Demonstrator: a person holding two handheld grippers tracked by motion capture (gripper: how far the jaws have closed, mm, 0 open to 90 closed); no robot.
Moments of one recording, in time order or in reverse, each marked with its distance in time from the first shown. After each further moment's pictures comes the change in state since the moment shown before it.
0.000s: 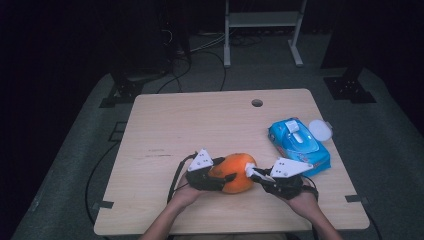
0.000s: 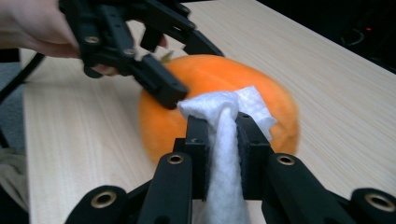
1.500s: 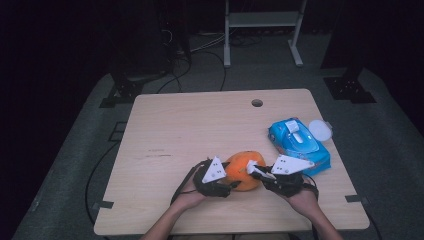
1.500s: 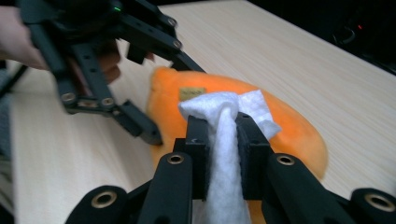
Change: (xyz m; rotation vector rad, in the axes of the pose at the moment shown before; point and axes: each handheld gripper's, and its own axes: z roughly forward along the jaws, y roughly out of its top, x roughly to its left) left arm -0.023 0.003 0.012 0.098 0.019 0.249; right arm -0.005 0.001 -0.002 -0.027 -0.013 0.033
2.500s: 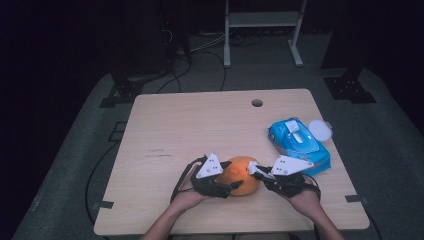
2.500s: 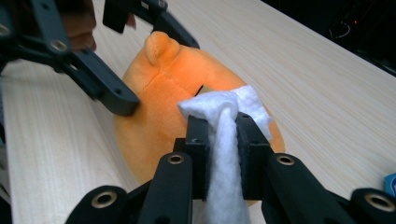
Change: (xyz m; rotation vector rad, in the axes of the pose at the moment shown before) left arm 0.000 0.016 -0.016 -0.072 -0.060 -0.094; right arm -0.002 -0.001 0.000 0.064 -0.039 -0.031
